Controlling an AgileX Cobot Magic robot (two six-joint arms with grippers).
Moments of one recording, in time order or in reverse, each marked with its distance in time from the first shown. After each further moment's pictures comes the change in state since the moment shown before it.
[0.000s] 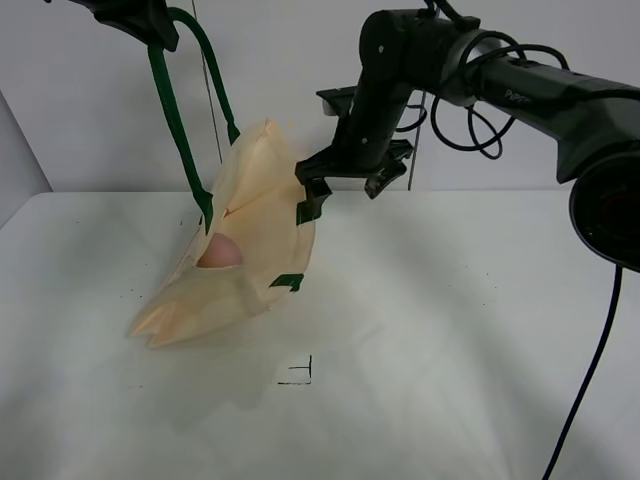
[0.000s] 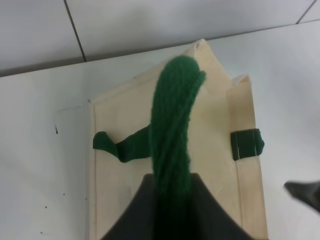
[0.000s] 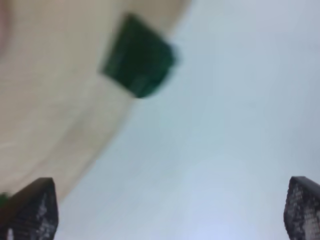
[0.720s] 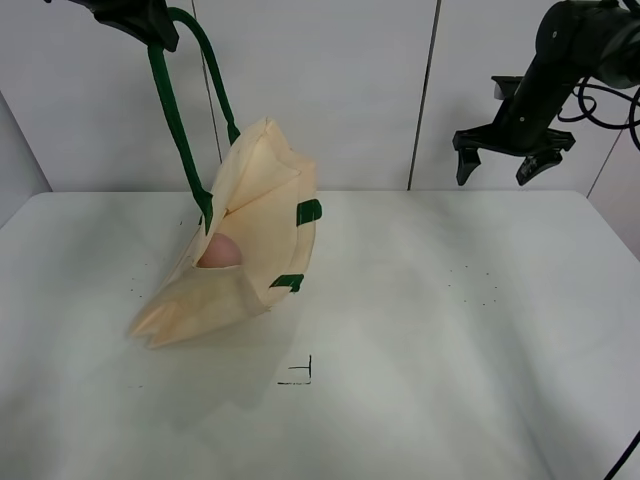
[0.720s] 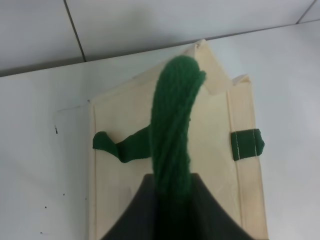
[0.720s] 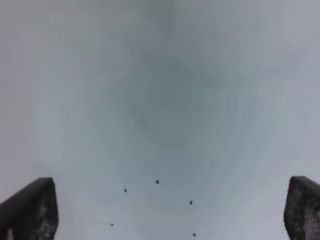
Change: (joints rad) left arm 0.000 0.000 0.000 0.000 0.000 0.000; right arm -0.439 -0.017 0.025 -0.029 0.017 0.004
